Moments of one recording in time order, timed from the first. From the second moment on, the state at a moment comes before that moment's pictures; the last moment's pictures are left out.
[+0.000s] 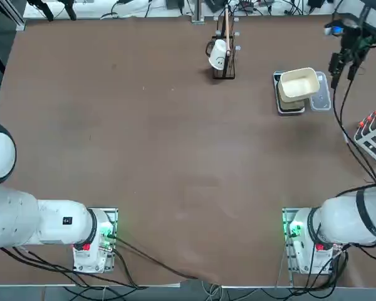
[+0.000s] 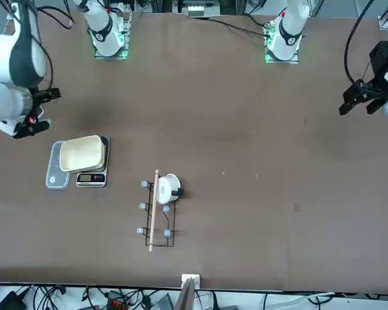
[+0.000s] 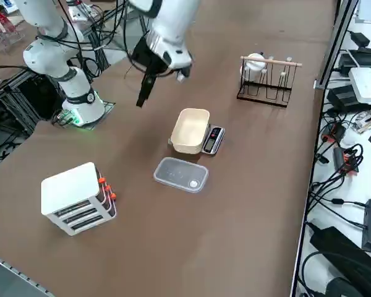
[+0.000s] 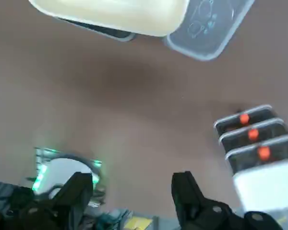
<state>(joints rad) -0.09 0.12 -0.05 -1.88 -0.21 1.53 -0.49</state>
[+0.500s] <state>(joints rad) -0.41 0.13 -0.07 -2.05 -0.22 1.97 -1.01</state>
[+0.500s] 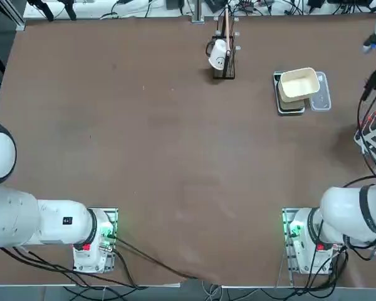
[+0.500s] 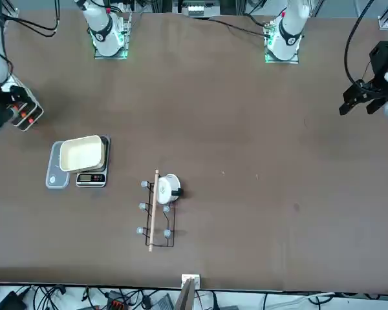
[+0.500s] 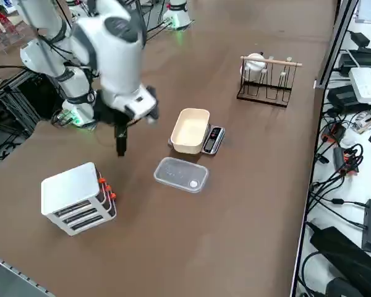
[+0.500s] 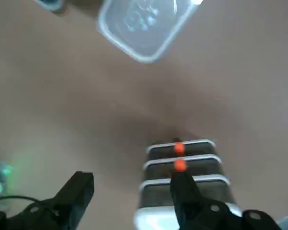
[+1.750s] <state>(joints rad) -0.51 0.21 -0.07 -2.15 -0.41 2.20 -1.06</state>
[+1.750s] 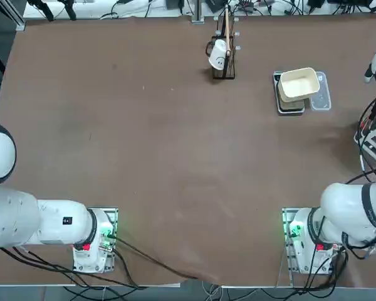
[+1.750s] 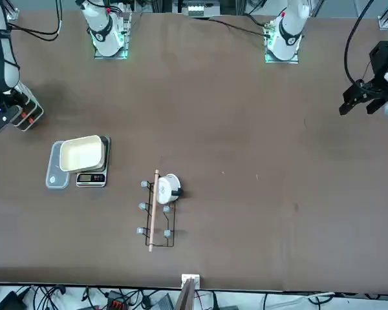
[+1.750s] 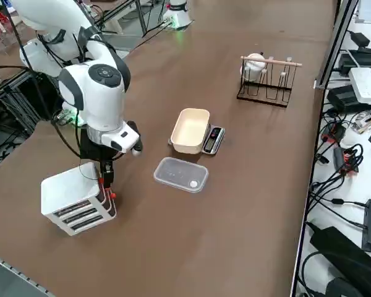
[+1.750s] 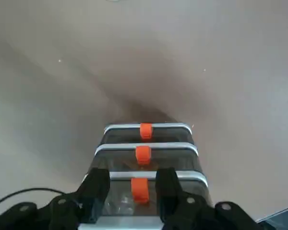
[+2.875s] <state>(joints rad) -0.52 0.21 -0.06 -2.15 -0.42 2.20 -1.06</state>
